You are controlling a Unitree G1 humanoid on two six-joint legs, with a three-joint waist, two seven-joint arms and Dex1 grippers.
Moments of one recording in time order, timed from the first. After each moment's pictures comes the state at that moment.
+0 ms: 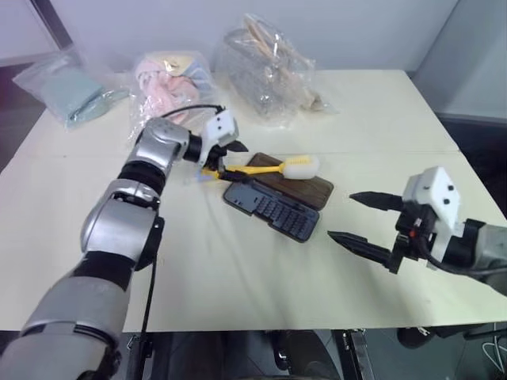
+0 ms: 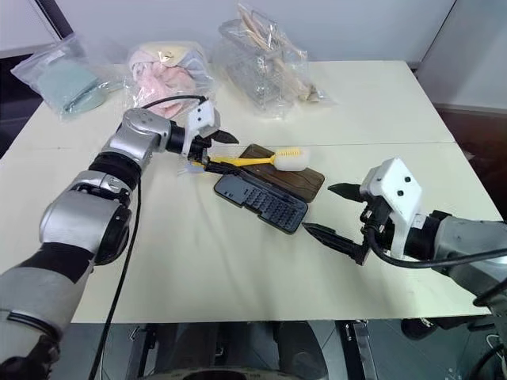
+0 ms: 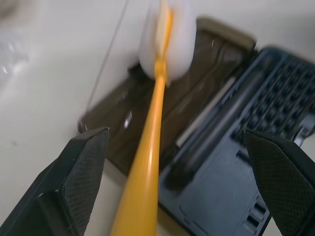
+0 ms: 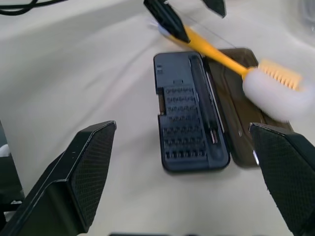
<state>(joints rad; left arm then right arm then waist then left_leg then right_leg) -1.31 0.37 -0.23 1.30 0.05 -0.15 -1.30 -0.01 -0.93 -0.55 -0.86 0.99 1.06 0.59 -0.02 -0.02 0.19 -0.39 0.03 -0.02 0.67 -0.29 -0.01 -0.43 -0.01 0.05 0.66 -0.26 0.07</state>
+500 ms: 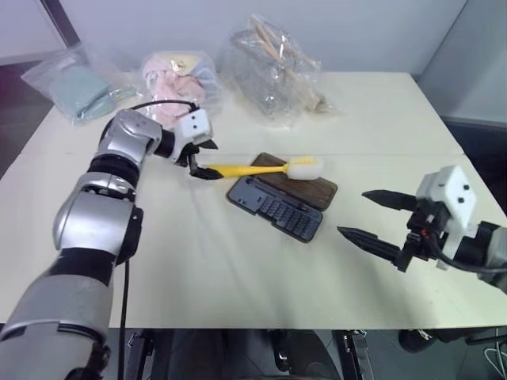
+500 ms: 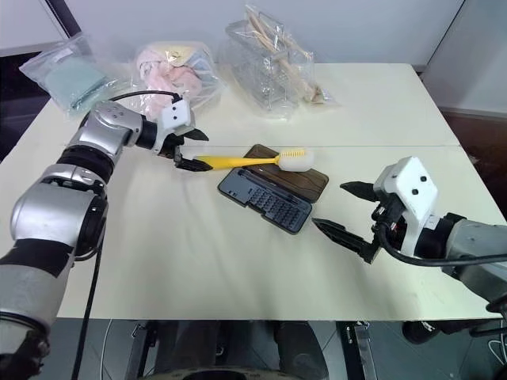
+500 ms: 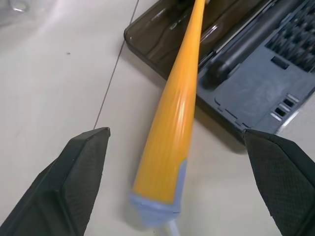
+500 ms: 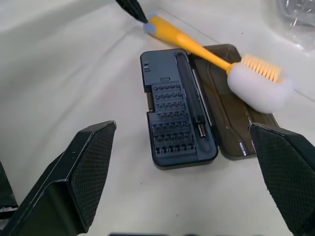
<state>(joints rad) -1.33 0.46 -0.22 1.33 0.18 -0.19 -1.28 0.00 -0.97 -0.57 -0.80 1.03 1.01 0.57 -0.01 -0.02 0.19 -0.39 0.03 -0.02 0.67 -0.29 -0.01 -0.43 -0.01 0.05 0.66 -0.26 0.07</state>
